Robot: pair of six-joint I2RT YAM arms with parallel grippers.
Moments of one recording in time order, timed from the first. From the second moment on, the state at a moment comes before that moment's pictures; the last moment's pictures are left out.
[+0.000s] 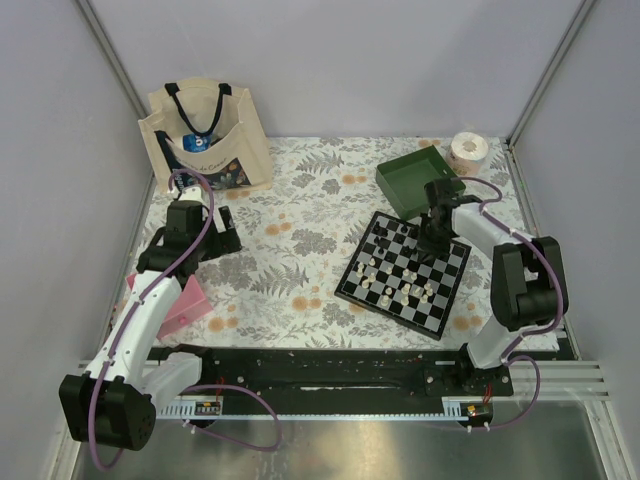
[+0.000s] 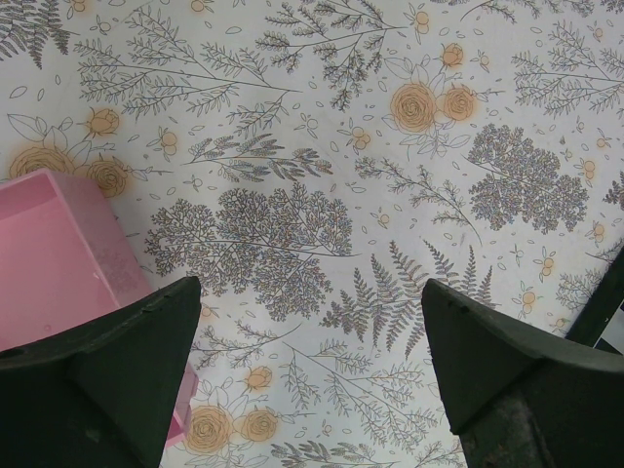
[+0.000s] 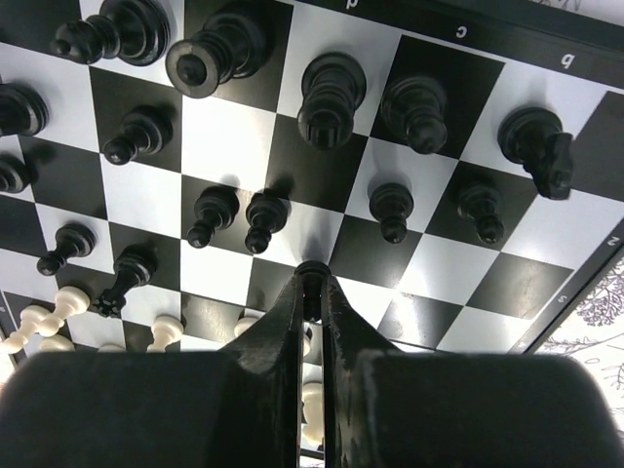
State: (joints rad) left arm -0.14 0.99 0.85 -0.60 -0.09 -0.36; right arm 0.19 1.69 1.10 -0.68 0.01 0.42
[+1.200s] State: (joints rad) left arm -0.14 0.99 0.85 -0.60 -0.08 -0.36; right arm -0.10 1.58 1.03 -0.65 0.06 0.45
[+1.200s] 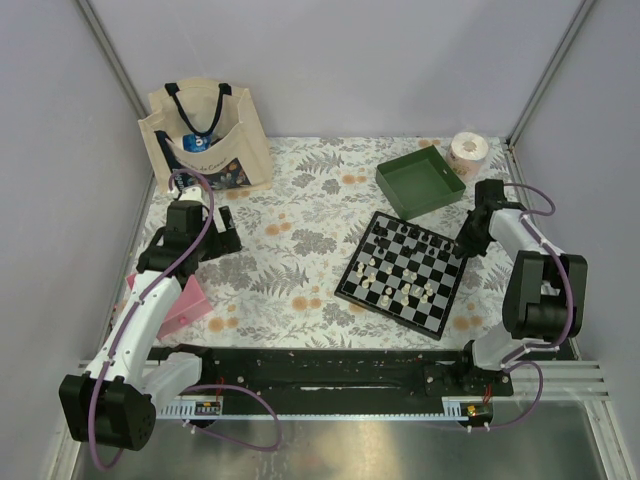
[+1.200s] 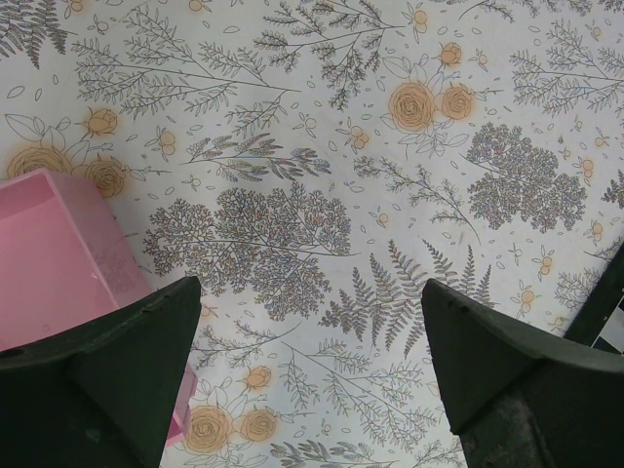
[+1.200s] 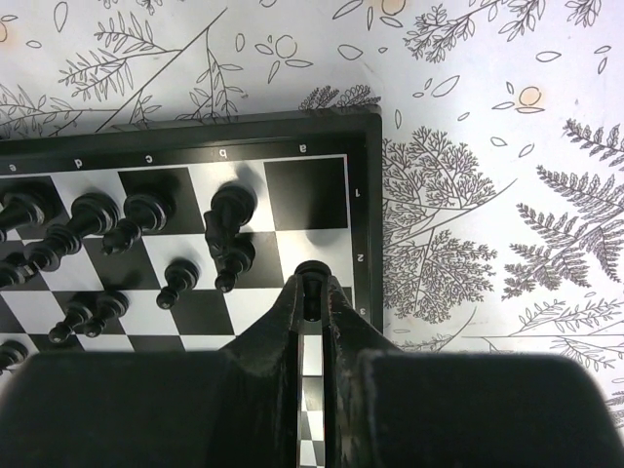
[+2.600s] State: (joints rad) left arm -0.14 0.99 0.85 -0.60 -0.08 -0.36; right arm 0.10 1.37 1.12 -0.70 0.01 0.46
